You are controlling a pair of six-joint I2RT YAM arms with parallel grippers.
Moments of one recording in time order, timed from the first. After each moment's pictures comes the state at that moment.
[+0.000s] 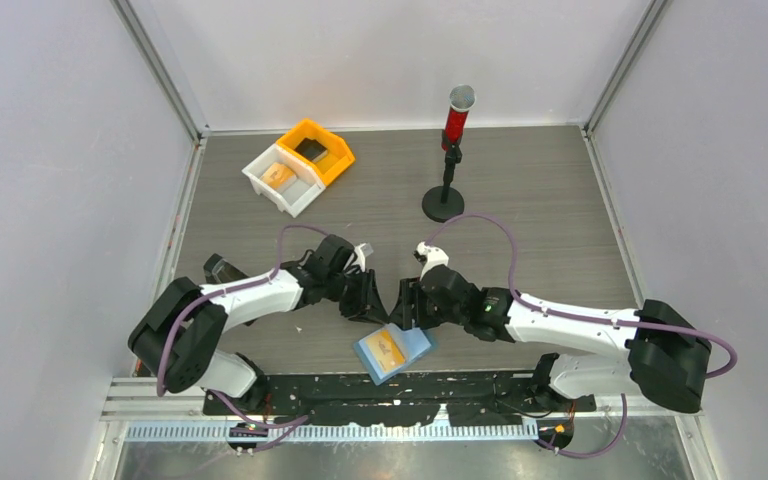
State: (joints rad) left arm -0.69 1.43 0.65 -0.15 0.54 -0.81; right arm 1.04 1.21 0.61 -0.10 0.07 0.79
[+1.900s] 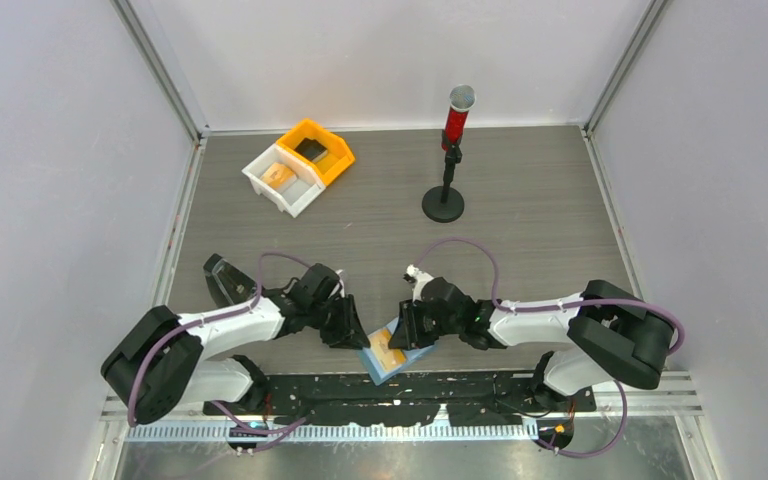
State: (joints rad) left arm -0.73 1.24 0.43 -0.20 0.39 -0.95; right arm 1.01 1.43 0.43 0.28 -0.25 0.79
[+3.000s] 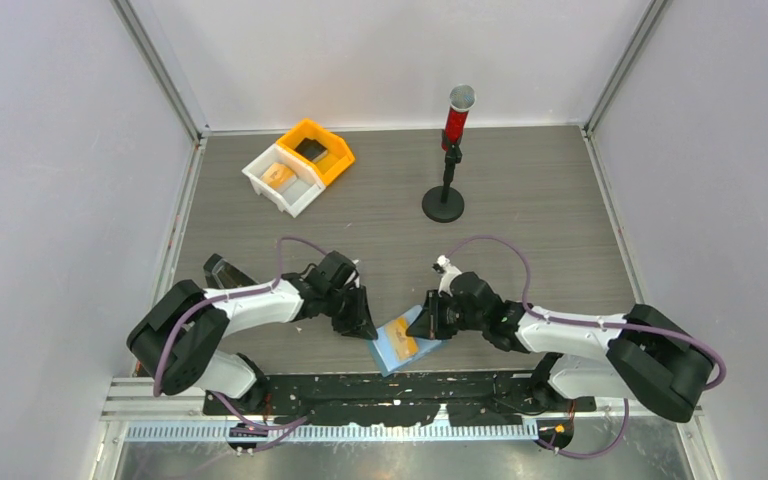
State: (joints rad) left arm -0.74 1.42 0.57 -0.20 0.39 -0.87; right arm 0.86 1.22 0.32 0.27 -0.29 0.84
